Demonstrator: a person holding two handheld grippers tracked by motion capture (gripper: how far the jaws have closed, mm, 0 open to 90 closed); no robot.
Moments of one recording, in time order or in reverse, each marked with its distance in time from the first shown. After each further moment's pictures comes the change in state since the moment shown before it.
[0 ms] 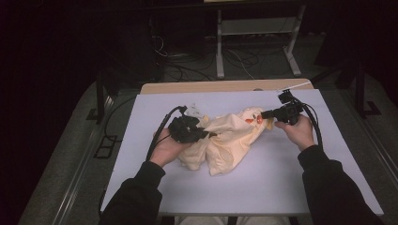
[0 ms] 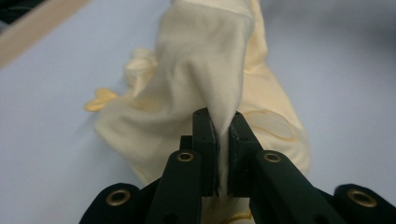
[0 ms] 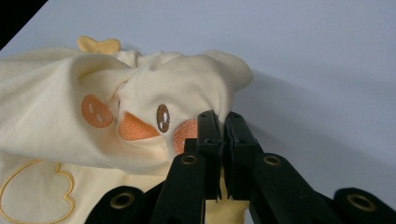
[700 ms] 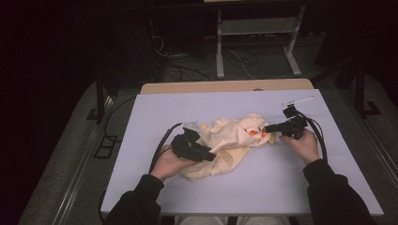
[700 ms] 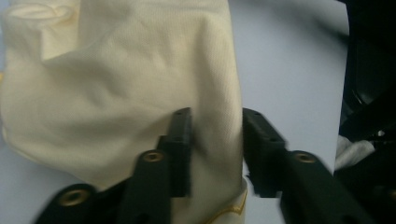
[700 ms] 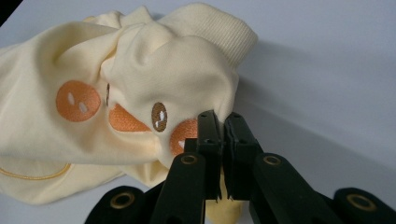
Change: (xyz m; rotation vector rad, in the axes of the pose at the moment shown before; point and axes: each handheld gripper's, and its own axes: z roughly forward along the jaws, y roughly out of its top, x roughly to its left) left arm -0.009 -0.030 0.020 -0.026 -0.261 -0.130; right arm -0.011 -0.045 0.004 0.034 0.041 0.034
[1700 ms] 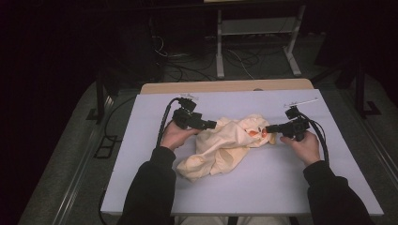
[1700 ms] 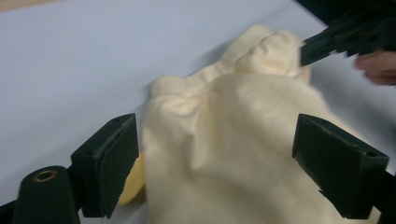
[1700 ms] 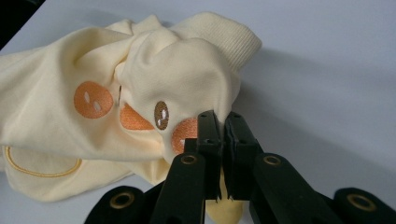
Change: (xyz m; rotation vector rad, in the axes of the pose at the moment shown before) left arm 0.078 0.043 0.013 -0.129 0.161 -0.191; right arm 0.004 -0.006 -0.007 -0.042 0.013 0.002
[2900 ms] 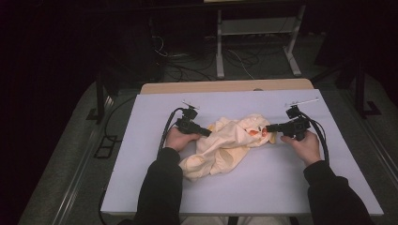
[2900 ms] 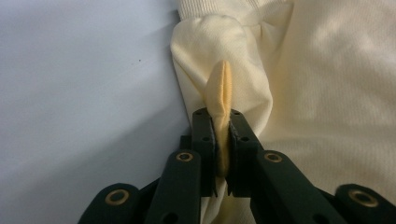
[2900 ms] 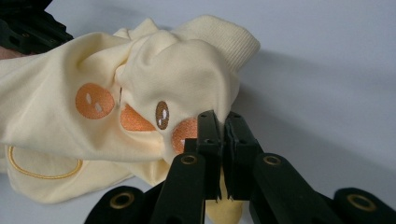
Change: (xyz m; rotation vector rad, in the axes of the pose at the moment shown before) left arm 0.047 -0.028 0.049 0.171 -0.156 -0.164; right arm -0.003 0.001 -0.001 -0.010 0.007 0.003
